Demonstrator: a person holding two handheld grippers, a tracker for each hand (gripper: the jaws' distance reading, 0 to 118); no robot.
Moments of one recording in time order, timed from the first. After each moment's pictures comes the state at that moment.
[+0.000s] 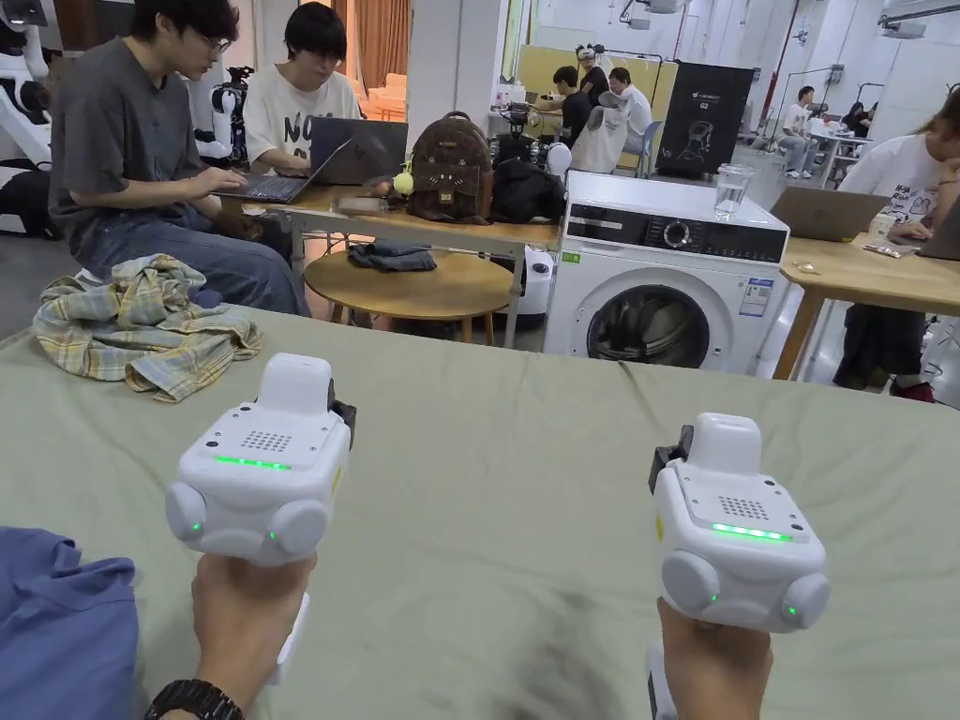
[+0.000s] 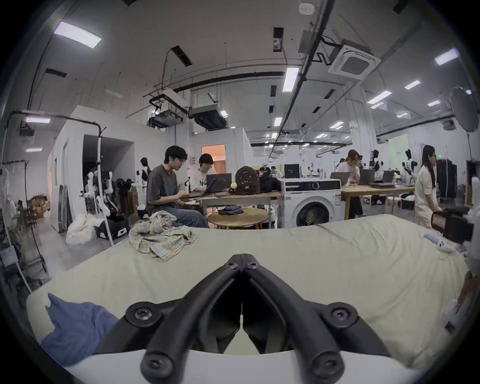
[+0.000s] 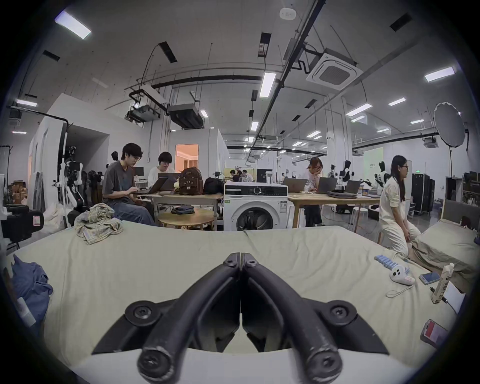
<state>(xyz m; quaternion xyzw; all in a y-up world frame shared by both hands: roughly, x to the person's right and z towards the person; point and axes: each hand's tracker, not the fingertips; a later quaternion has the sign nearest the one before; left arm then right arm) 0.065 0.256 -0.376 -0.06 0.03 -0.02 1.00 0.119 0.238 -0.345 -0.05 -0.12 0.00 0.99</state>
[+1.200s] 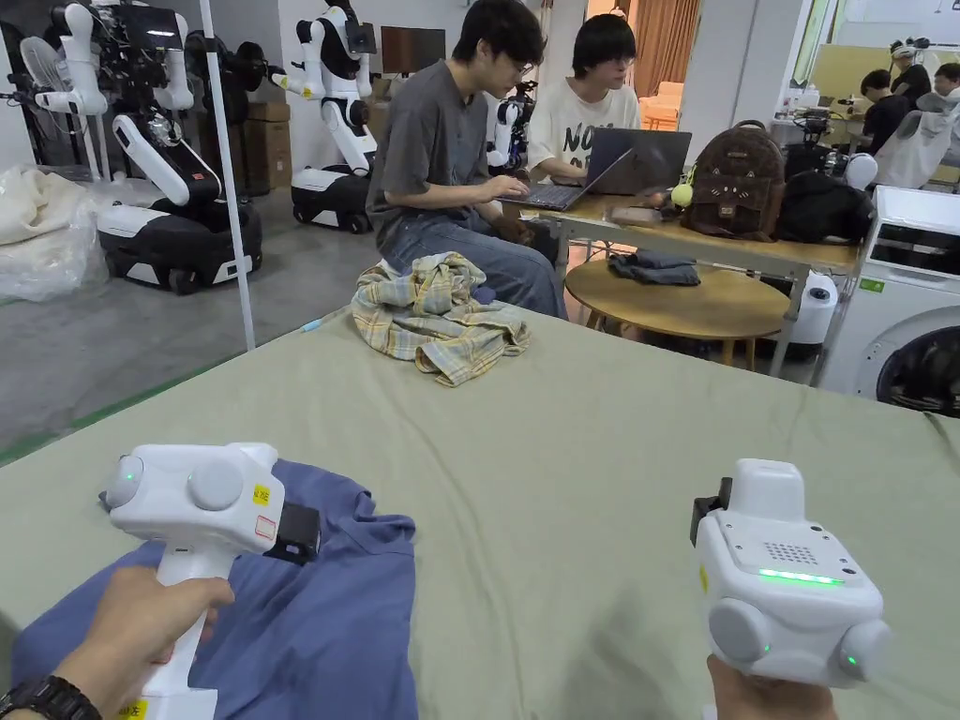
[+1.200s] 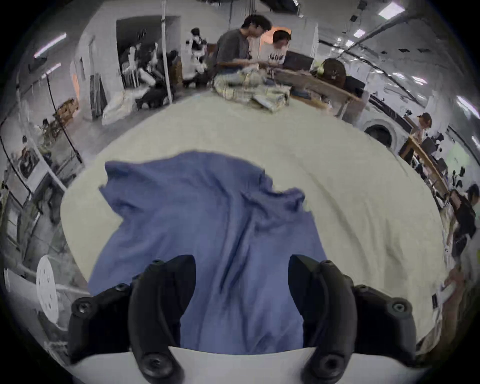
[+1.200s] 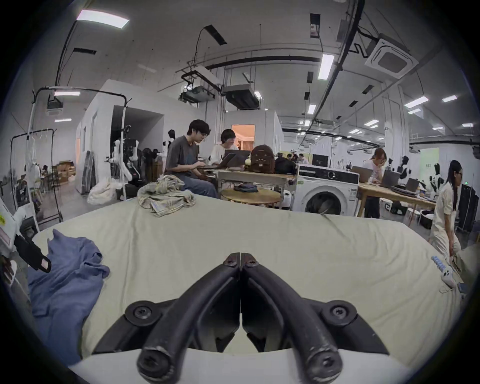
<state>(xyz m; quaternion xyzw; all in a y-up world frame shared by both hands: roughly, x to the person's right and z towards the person) -0.237 0.250 -0.422 -0.45 0.14 0.14 0.87 -0.051 0.202 -0.373 -0.12 0.06 0.03 0.99</state>
